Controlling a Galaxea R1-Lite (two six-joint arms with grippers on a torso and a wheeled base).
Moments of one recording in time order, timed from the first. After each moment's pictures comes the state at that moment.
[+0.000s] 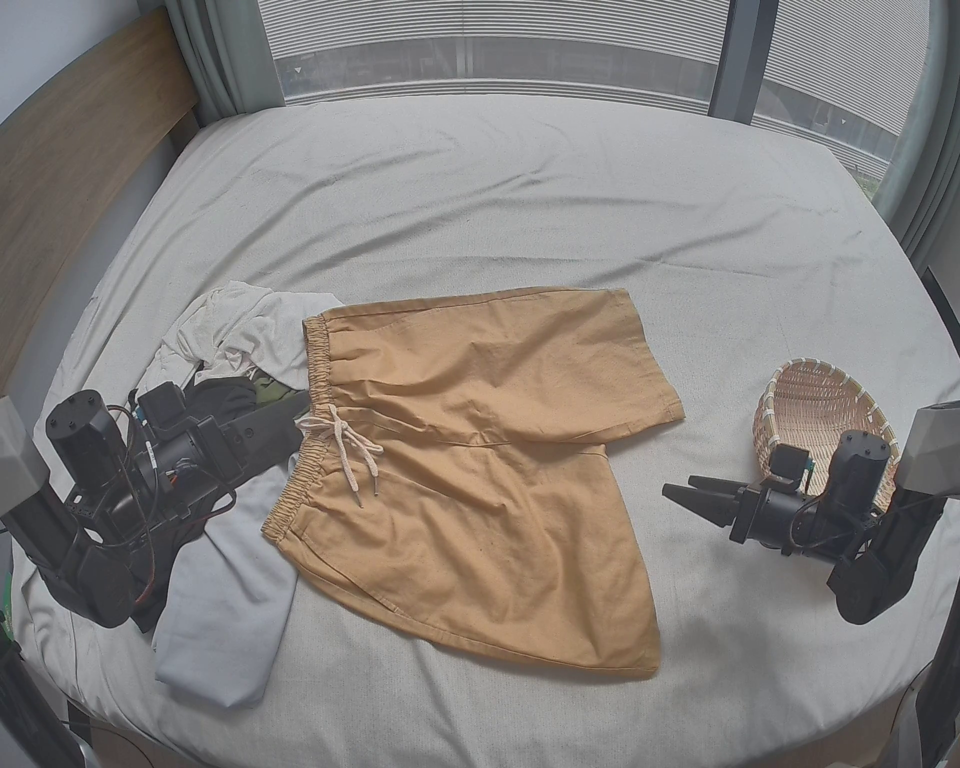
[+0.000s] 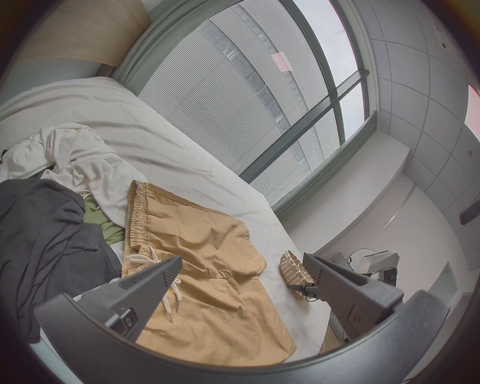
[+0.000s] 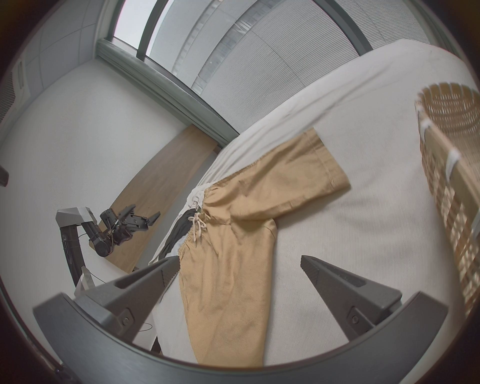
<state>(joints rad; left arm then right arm) -0.06 1.93 -0.46 -1.55 -0.69 -0.59 0.13 2.14 -0.41 -1.54 0.71 0.39</state>
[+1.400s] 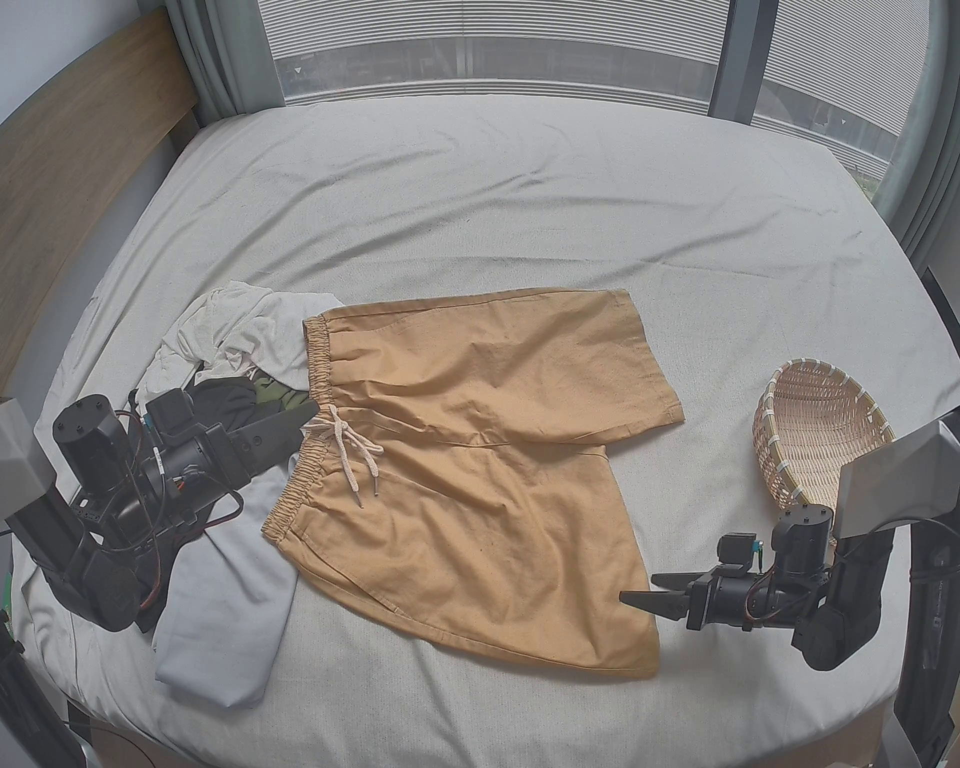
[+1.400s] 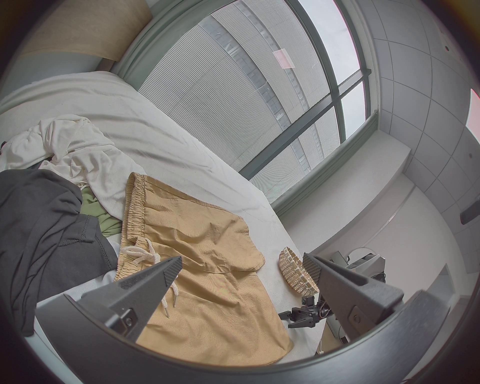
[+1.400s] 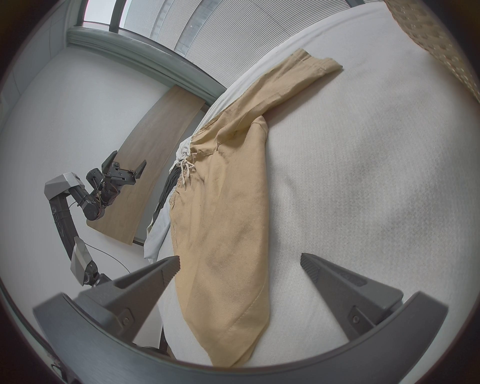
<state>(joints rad) -0.08 1.94 -0.45 -1.55 -0.69 -0.59 0.23 2.35 -0.31 -1.54 0.68 0.30</state>
